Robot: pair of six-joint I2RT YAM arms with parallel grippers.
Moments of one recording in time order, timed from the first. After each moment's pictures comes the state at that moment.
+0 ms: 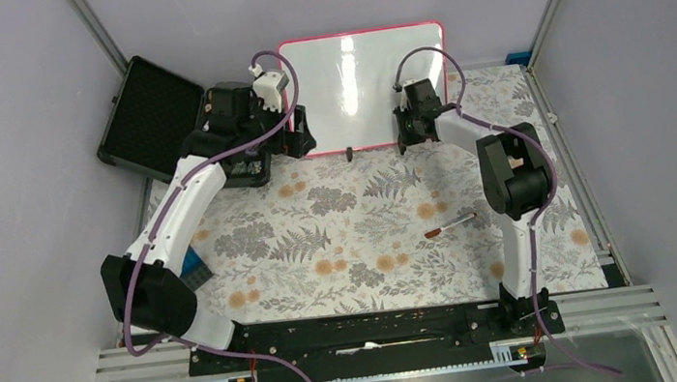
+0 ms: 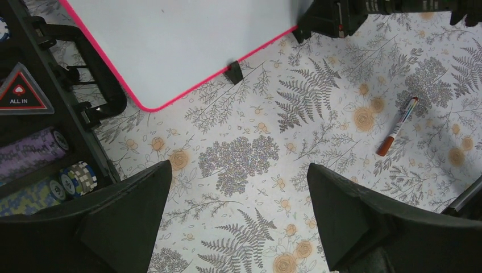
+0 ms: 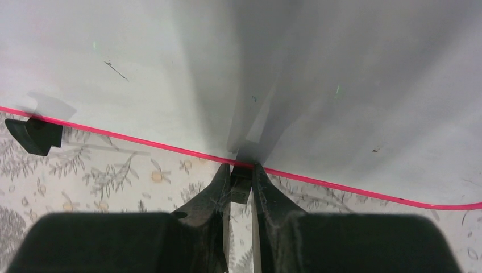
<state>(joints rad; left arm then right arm) -0.34 1.52 1.46 -0.56 0.34 -0.04 0.29 2.11 1.52 -0.27 -0.05 0.12</state>
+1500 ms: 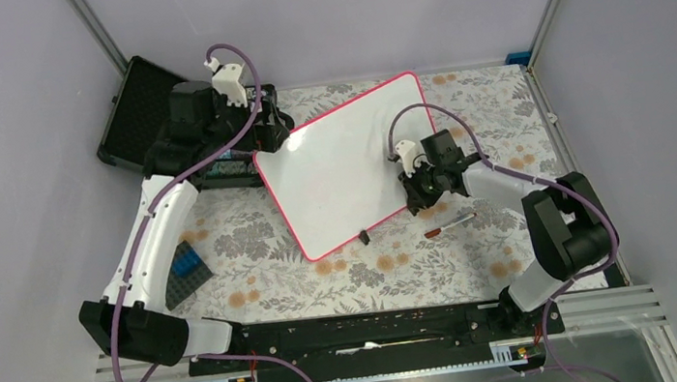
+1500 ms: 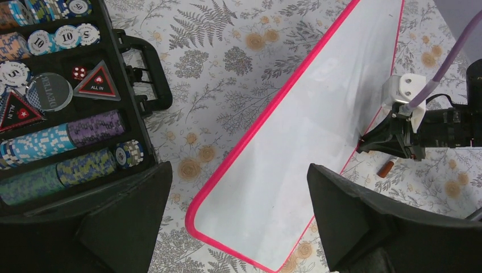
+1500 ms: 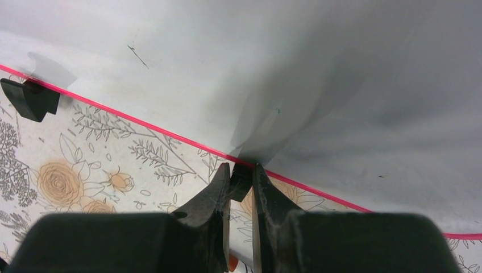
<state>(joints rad) -0.26 1.35 1.49 -0.64 0.28 -0.08 0.37 1.60 0.89 -0.31 -0.34 -0.32</state>
